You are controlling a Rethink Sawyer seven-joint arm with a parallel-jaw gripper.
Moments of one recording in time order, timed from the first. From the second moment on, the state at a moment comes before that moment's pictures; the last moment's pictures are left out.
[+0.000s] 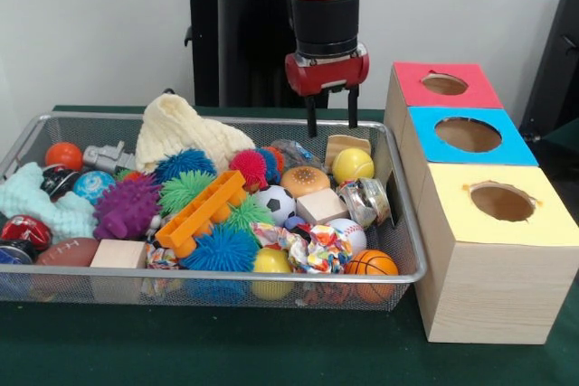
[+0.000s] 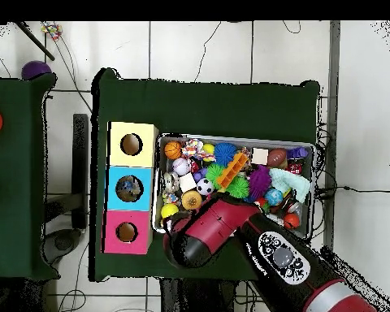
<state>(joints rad) -0.66 -0.71 0.71 2.06 -1.01 0.46 2.19</state>
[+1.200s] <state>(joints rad) -0.80 -0.64 0.82 1.97 -0.95 0.55 1.95</state>
